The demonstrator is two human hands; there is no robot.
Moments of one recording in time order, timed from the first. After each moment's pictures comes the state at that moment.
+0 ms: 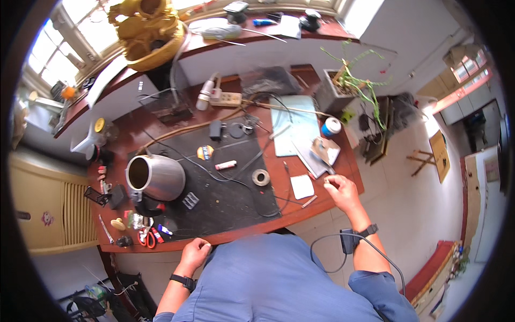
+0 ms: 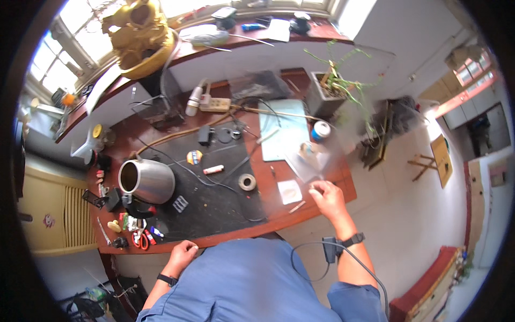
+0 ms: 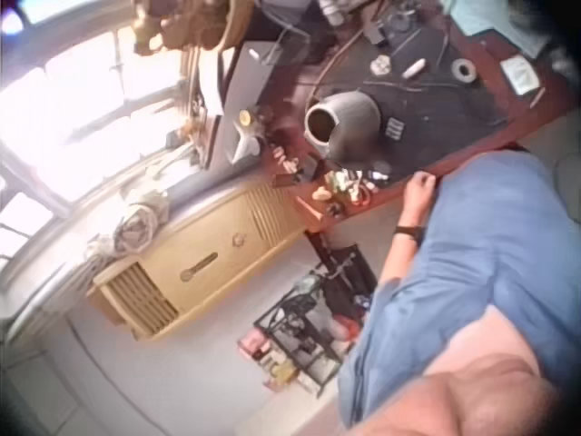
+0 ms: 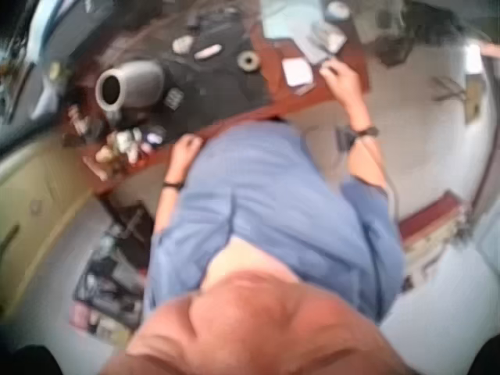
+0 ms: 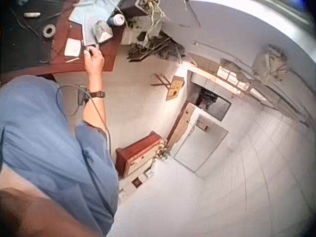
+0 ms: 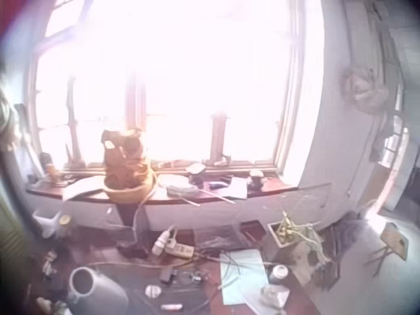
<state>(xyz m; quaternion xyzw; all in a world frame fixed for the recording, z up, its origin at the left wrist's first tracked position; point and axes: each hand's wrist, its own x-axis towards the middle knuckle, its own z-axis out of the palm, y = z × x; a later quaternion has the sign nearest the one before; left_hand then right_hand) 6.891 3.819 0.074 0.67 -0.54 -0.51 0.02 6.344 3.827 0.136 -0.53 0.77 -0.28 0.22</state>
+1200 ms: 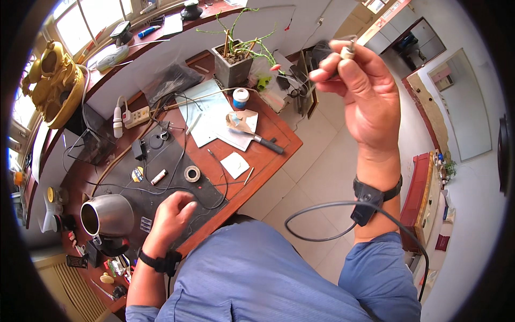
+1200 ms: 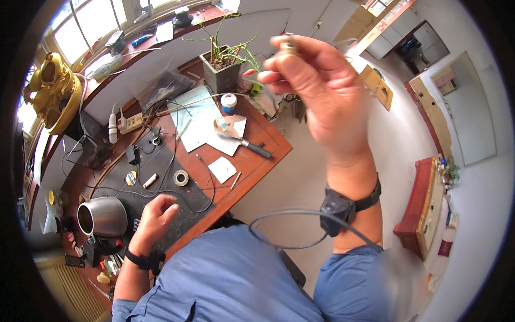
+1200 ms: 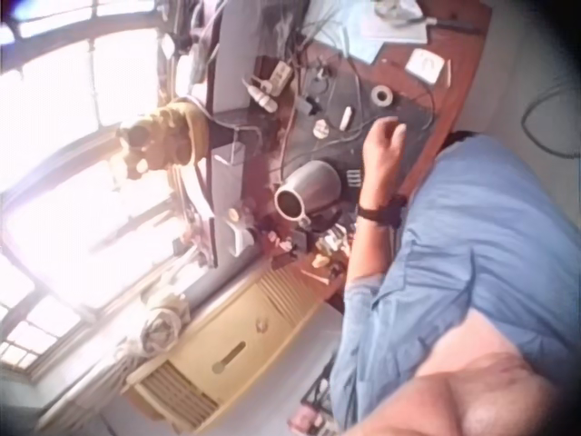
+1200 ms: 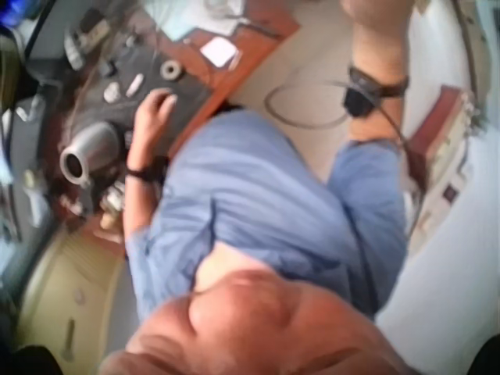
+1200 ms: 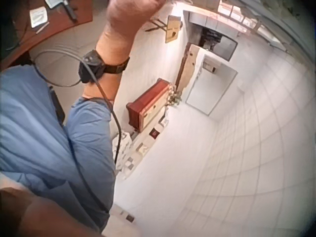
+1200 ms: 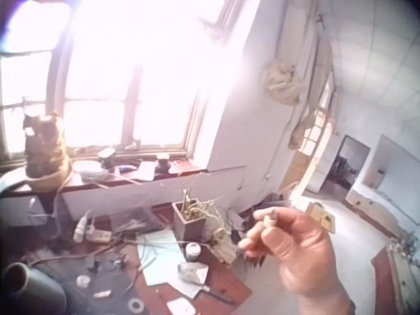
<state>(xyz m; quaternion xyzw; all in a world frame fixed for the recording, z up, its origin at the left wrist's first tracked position) 6.714 3.700 0.189 0.37 -0.76 -0.53 0.07 6.353 3.840 0.416 -0.51 0.53 -0.66 0.16</state>
